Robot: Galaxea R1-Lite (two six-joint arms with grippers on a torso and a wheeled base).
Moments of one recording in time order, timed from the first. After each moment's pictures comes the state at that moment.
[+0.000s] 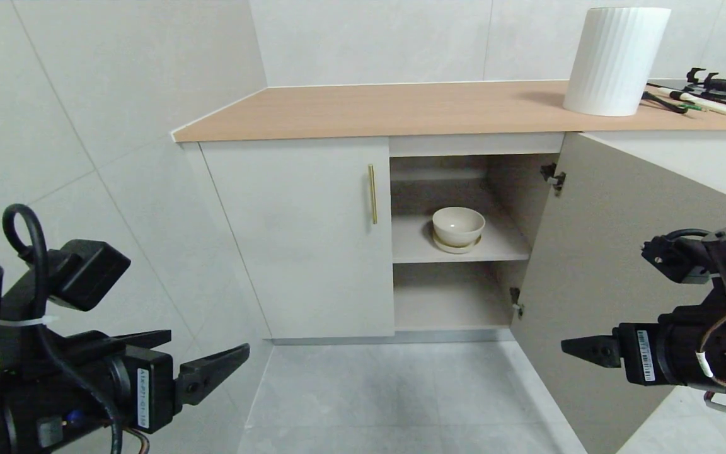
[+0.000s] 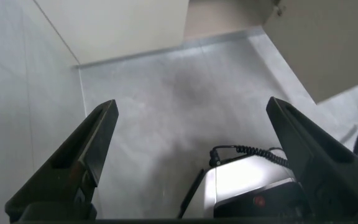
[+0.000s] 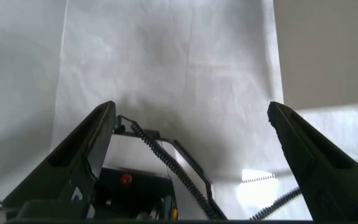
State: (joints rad) left arm -0.55 1.16 -0.63 -0.02 0.20 -0.24; right arm 0.53 1.36 -0.79 0.17 -0.20 0.40
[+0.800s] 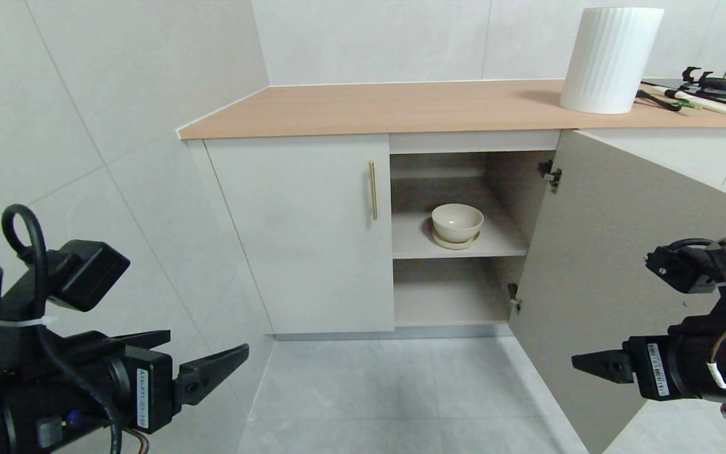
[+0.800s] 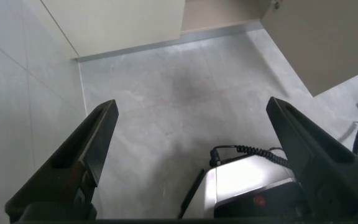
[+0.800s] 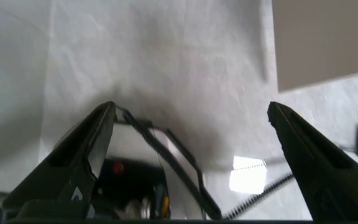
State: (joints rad) left arm -0.55 1.16 -0.62 -0.02 0.20 -0.24; right arm 0.53 1.34 -0.80 0.26 -0.20 0.38
